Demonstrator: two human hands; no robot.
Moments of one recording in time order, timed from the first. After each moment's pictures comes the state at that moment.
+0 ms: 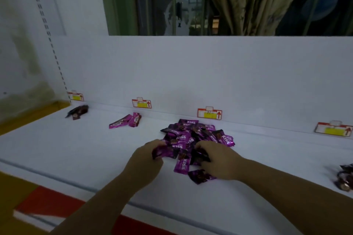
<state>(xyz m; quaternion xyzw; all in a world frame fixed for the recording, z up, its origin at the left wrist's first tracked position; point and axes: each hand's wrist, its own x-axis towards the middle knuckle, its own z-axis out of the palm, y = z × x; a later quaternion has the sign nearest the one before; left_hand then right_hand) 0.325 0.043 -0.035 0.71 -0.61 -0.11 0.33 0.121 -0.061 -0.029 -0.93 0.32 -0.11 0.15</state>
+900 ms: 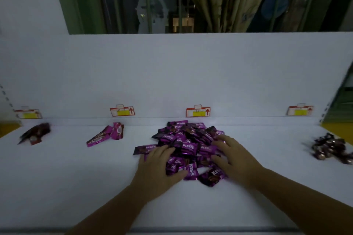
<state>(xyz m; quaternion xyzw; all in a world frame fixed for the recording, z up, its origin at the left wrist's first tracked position) 0.363 -0.012 -0.083 0.64 -0.75 -0.03 0.19 0.112 -0.047 -0.054 -0.85 0.48 -0.22 0.03</state>
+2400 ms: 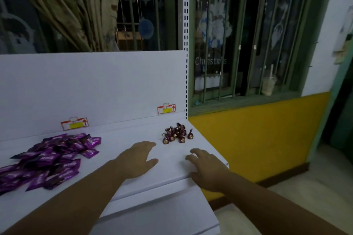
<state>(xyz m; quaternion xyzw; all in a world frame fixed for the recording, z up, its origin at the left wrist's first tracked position) 0.021 0.021 -0.019 0.50 -0.86 -0.08 0.04 -0.211 0.094 -0.045 -0.79 0.61 -0.07 0.01</state>
